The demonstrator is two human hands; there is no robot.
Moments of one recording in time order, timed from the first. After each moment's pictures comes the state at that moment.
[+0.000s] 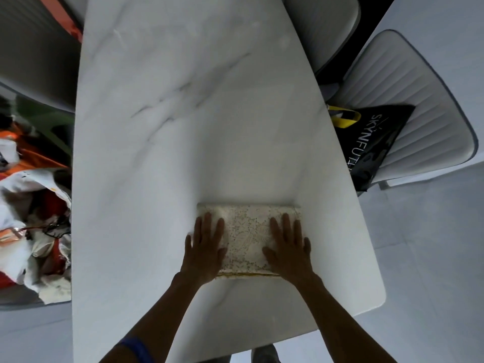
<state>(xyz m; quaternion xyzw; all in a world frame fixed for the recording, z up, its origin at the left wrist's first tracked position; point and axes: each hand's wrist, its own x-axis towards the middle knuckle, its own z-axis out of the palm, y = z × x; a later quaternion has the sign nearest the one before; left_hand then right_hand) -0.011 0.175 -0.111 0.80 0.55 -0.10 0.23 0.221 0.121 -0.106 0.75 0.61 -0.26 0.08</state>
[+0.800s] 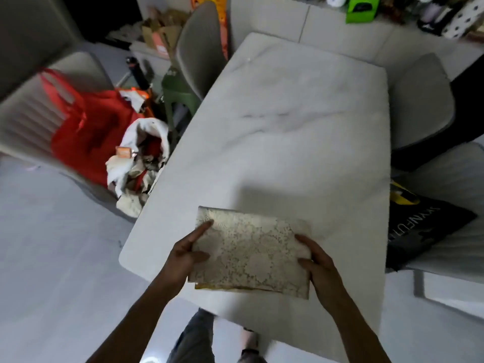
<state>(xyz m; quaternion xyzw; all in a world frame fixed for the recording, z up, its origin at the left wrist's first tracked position) -0.080 0.037 0.019 0.26 0.61 0.44 0.61 0.235 0.118 0.004 0.56 0.38 -0.68 -0.29</state>
